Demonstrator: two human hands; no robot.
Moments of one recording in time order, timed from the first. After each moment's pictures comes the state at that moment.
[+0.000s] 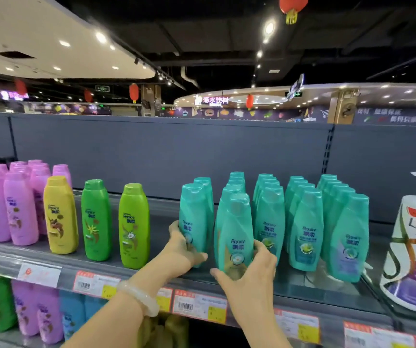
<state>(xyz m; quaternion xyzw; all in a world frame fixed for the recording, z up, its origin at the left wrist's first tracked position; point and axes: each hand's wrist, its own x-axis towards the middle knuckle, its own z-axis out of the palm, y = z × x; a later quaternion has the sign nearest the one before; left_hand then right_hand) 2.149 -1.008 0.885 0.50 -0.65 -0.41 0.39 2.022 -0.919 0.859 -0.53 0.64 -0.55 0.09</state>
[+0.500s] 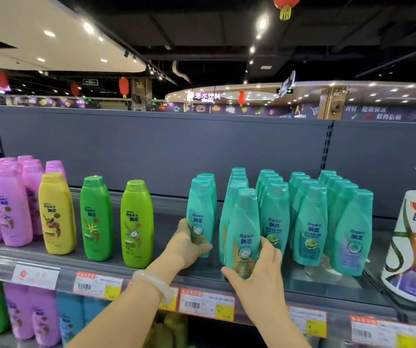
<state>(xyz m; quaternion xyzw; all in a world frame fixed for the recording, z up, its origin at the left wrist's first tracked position) 2.150 -1.021 0.887 0.52 -0.67 -0.38 0.37 2.022 -0.914 0.866 -0.54 0.68 -0.48 0.07</state>
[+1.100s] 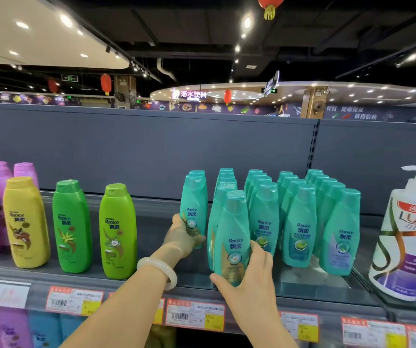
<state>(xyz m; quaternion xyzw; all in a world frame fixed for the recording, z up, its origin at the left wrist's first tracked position) 2.124 -1.060 0.887 0.53 -0.65 -0.41 0.37 2.022 -0.914 0.865 -0.54 0.68 -0.49 0.06</state>
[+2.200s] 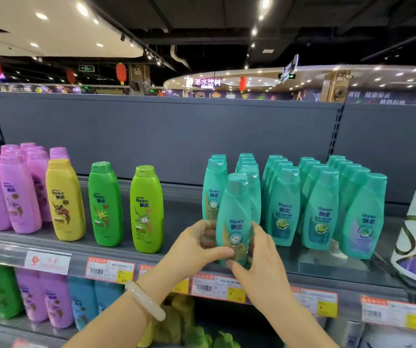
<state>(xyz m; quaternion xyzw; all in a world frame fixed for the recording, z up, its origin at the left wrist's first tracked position) 2.171 -0.988 0.875 0.36 -0.75 -0.41 0.38 2.033 -0.916 0.861 -0.61 0.66 -0.43 0.09</state>
